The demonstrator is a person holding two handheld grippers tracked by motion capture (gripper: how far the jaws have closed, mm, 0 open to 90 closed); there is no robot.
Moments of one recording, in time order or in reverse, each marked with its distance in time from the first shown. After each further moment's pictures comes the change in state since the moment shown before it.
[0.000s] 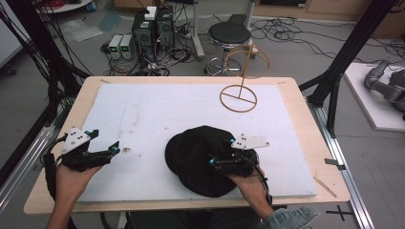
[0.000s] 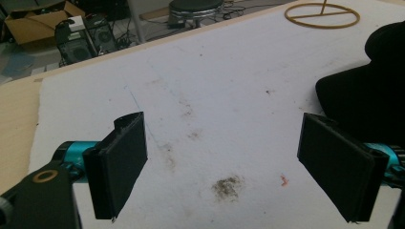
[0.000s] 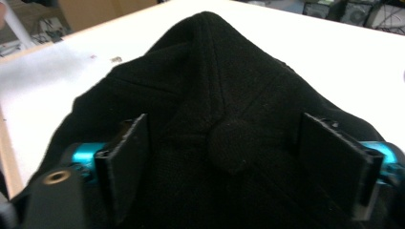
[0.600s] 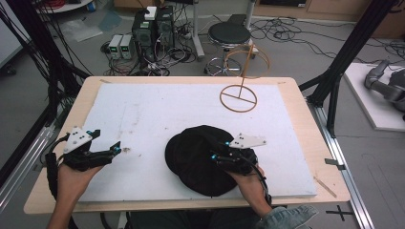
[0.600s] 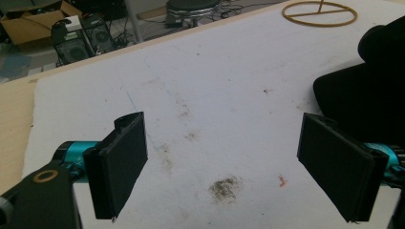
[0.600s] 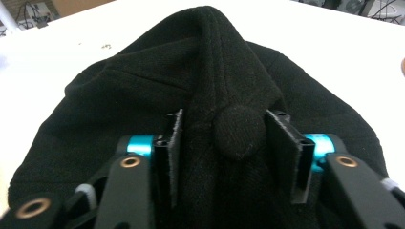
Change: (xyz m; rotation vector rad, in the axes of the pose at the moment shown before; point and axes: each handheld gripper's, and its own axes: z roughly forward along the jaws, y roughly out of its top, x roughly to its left) left arm -0.001 0.000 0.002 0.001 -0.007 0.002; right arm -0.001 0.000 0.004 0.049 -0.020 -0.013
